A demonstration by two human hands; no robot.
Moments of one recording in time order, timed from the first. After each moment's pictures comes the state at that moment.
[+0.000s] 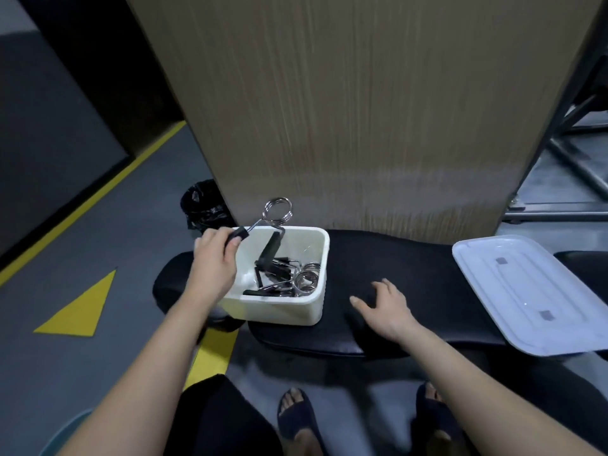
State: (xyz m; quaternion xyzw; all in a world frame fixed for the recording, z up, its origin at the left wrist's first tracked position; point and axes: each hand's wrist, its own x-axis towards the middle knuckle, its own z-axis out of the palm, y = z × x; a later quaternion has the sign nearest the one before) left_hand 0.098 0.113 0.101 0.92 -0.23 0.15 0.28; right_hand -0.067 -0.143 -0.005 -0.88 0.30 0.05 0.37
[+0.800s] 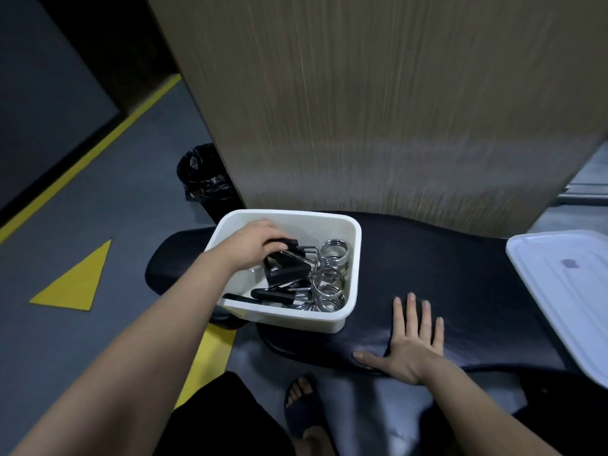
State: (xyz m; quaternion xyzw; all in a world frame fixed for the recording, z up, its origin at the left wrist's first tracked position) left_hand 0.218 0.077 0.040 0.89 -0.42 -0.15 0.12; right_hand -0.046 -0.122 -0.071 -0.91 0.26 0.24 0.21
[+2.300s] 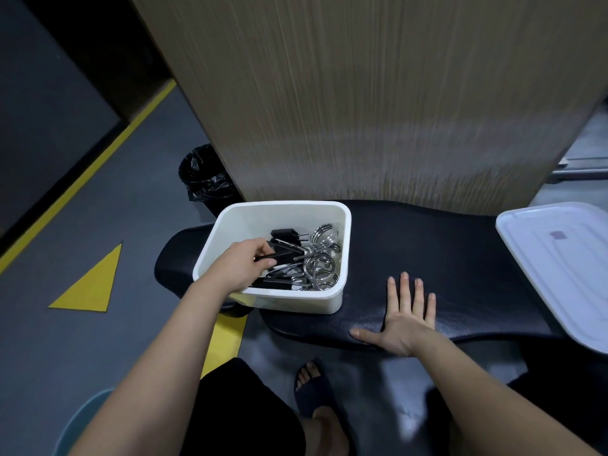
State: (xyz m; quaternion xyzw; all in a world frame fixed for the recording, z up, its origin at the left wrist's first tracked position) left_hand 0.154 0.102 0.040 0.94 -0.22 -0.18 0.17; right_hand -0.050 -0.120 -0.062 -0.91 0.26 0.25 0.21
